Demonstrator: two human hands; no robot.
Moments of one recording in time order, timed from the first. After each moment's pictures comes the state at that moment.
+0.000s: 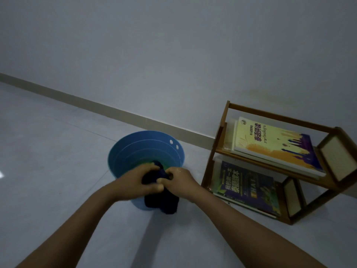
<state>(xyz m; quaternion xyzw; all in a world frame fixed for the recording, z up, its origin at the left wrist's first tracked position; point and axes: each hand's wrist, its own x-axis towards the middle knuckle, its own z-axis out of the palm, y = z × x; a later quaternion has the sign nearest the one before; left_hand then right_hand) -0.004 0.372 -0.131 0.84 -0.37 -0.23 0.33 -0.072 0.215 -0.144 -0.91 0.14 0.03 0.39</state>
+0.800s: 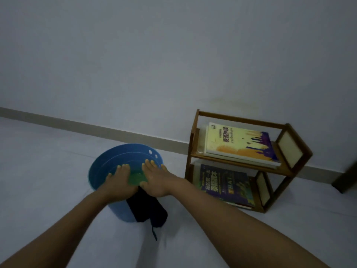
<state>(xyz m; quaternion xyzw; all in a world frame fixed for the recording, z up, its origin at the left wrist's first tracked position) 0.006 0.349 -0.122 0.93 -0.28 -0.18 0.13 -0.066 0.205 -0.116 -0.98 0.01 0.15 0.15</state>
